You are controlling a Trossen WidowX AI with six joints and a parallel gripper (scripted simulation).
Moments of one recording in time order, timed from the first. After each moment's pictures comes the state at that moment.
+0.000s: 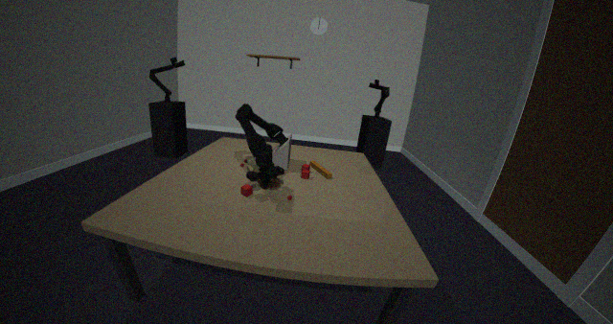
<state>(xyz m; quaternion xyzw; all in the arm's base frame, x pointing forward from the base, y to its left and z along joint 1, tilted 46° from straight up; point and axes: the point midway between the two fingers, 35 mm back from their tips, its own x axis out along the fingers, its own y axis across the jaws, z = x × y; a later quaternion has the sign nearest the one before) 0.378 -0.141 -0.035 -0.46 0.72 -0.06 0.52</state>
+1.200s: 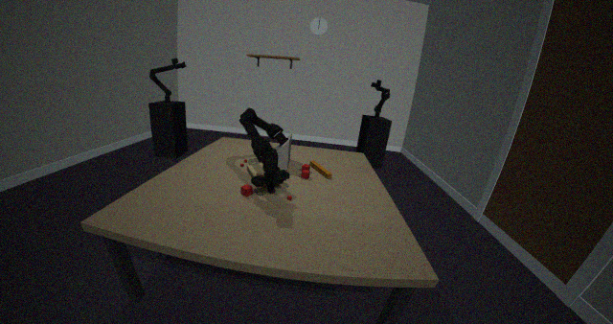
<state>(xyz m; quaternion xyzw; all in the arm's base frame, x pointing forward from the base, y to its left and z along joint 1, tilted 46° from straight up) 0.411 -0.126 -0.061 -0.46 0.72 -0.05 0.51</state>
